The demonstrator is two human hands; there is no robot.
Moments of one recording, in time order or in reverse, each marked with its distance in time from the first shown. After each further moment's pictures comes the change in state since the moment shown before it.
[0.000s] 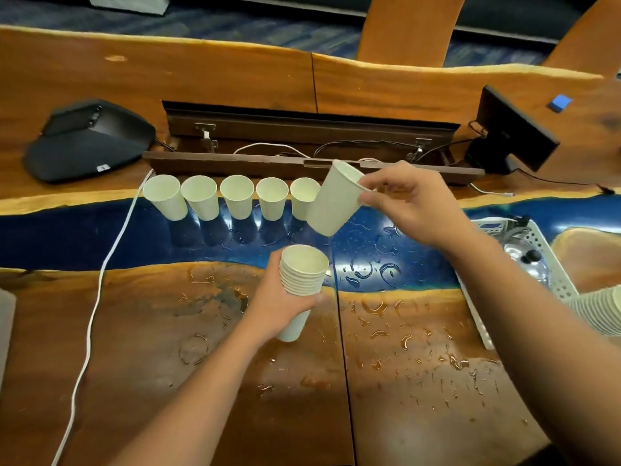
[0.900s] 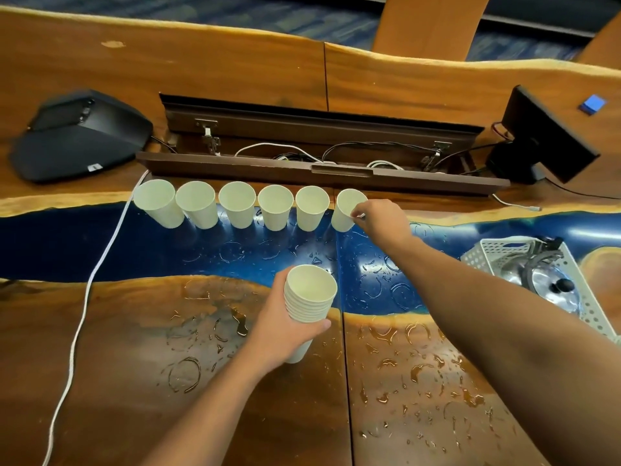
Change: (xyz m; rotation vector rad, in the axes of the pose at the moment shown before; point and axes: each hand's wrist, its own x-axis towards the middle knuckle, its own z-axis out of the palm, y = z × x) left_hand 0.020 -0.007 0.007 0.023 -0.014 -0.070; right_hand 0.081 0.147 0.107 -0.616 -0.271 0.351
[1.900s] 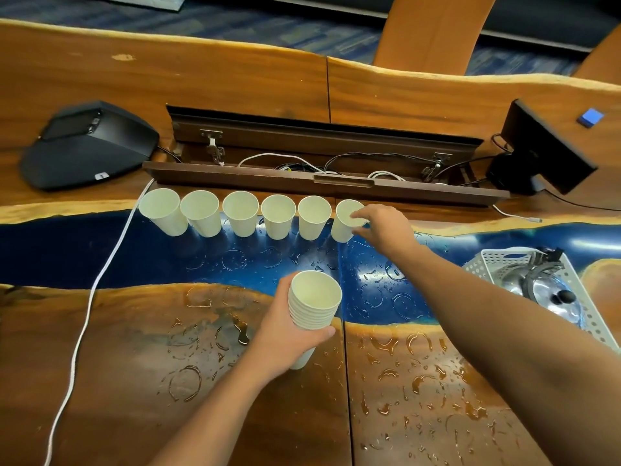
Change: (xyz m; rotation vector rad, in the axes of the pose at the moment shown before) left_hand 0.003 0.004 0.001 0.011 0.004 0.012; right_hand 0.000 0.002 -0.008 0.113 0.015 -0.015
